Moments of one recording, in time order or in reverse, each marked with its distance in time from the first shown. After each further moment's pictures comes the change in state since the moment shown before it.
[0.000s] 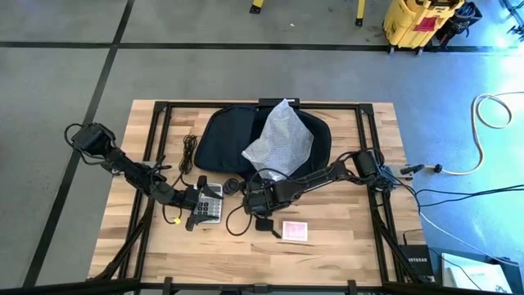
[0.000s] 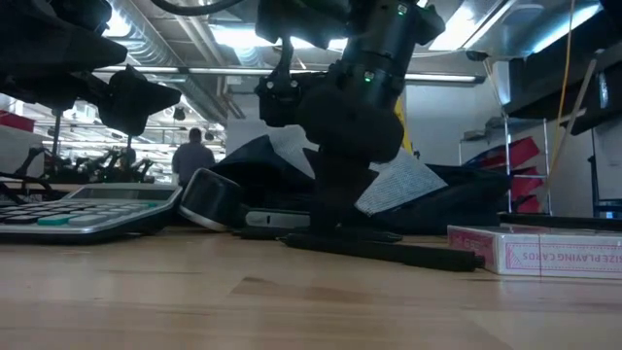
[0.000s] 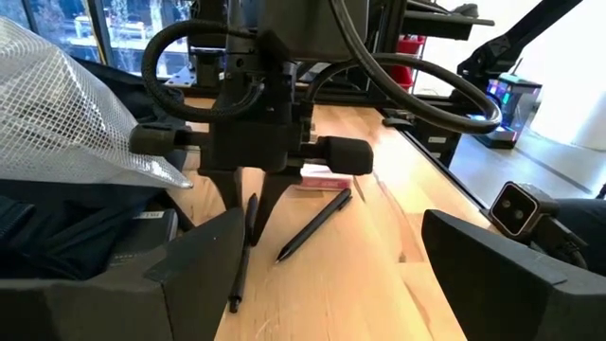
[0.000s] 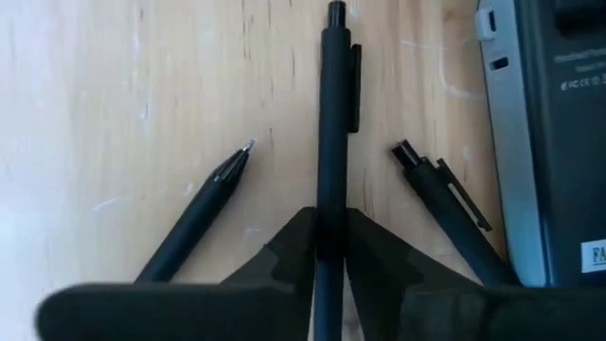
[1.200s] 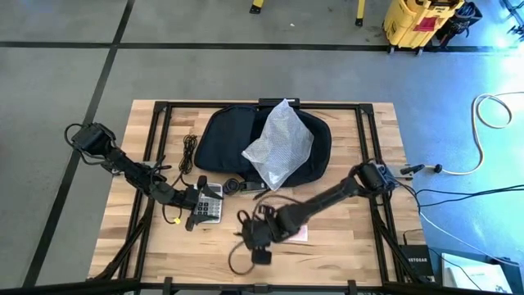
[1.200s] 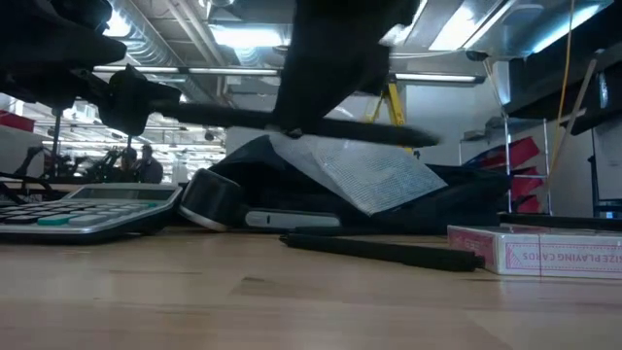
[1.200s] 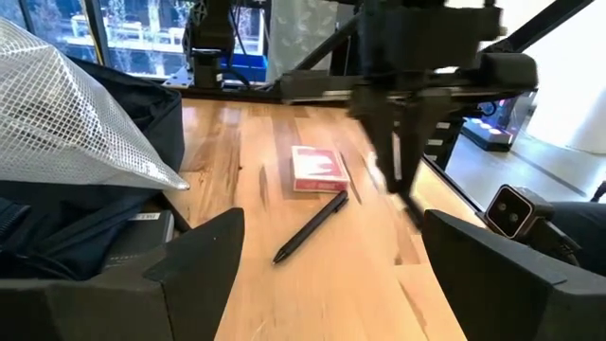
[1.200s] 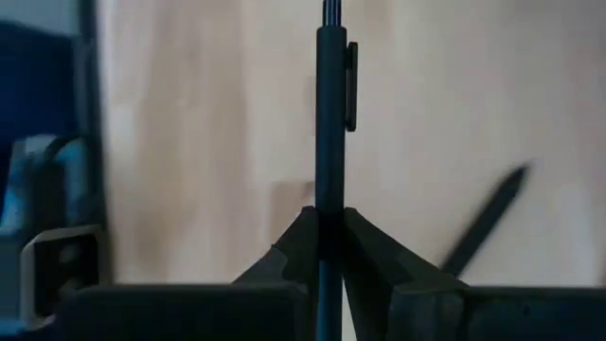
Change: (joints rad) left arm 0.000 0.000 0.000 0.007 0.006 -0.010; right arm 0.233 0.006 0.261 -0.112 -0.034 0.268
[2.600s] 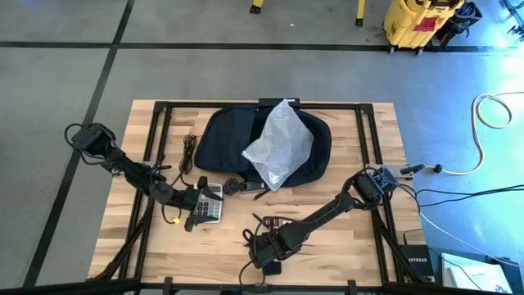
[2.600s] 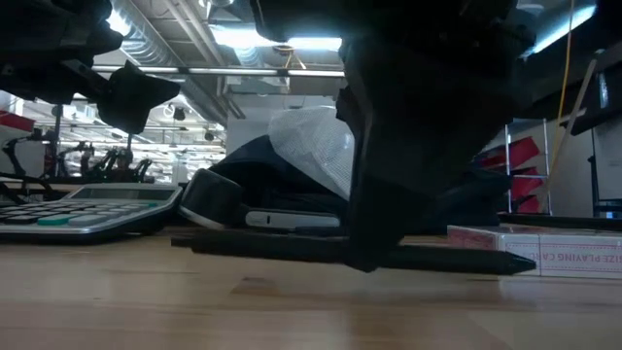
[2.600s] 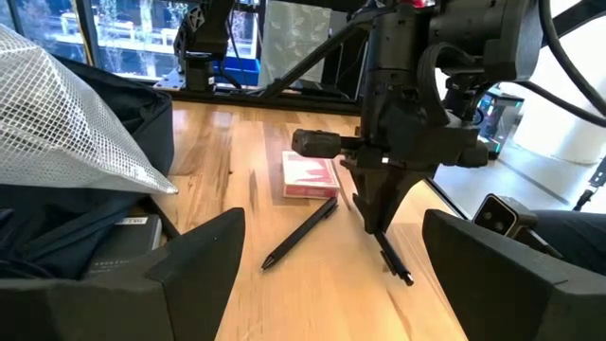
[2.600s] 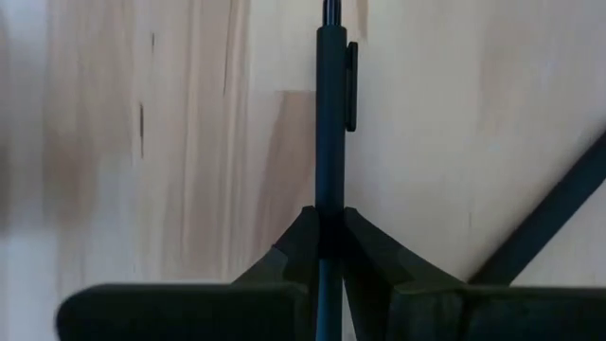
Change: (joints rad) left arm 0.000 0.000 0.001 0.018 0.020 -0.018; right arm 0.062 0.098 -0.034 -0.014 0.063 -0.073
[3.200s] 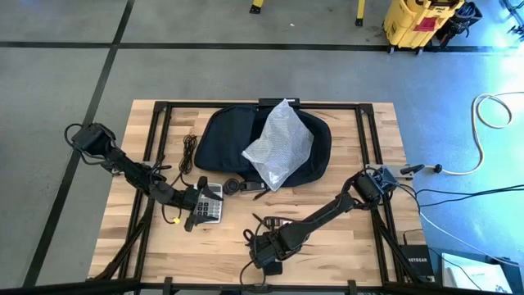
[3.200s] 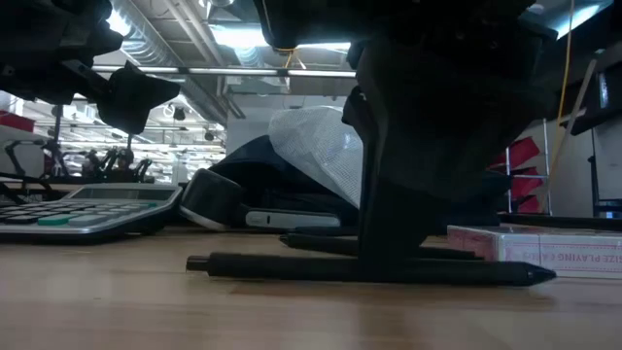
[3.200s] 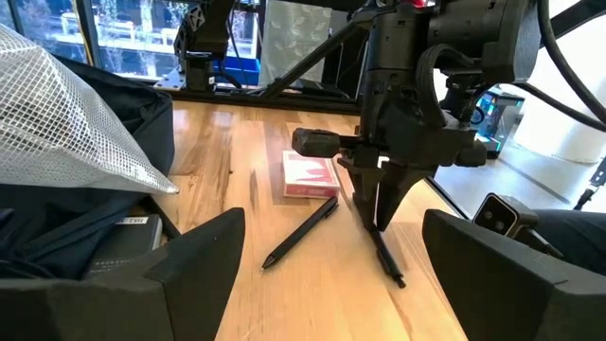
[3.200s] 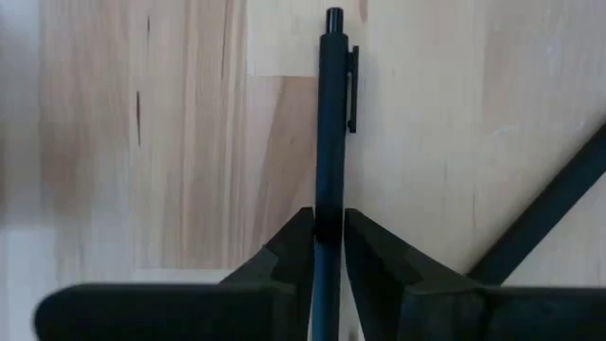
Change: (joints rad) left arm 0.000 0.000 0.000 -0.002 0.000 0.002; right arm 0.000 0.000 0.000 -0.013 -0.006 0.017
